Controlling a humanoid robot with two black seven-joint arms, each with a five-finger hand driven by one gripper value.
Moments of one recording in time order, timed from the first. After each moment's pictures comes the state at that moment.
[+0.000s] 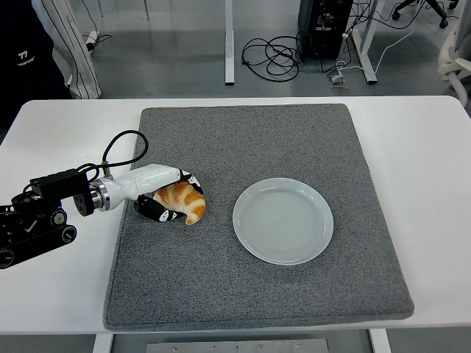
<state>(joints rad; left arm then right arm) -1.02 0.53 0.04 -1.14 1.26 0.16 -0.30 -0.11 0.00 0.02 0.14 -0.08 -0.05 0.23</state>
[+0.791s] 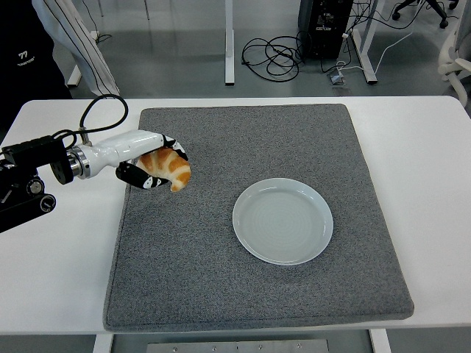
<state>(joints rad) -1.15 0.64 0.03 -1.16 1.24 0.15 -0.30 -0.11 0.00 0.02 0.14 -0.08 -0.05 0.23</state>
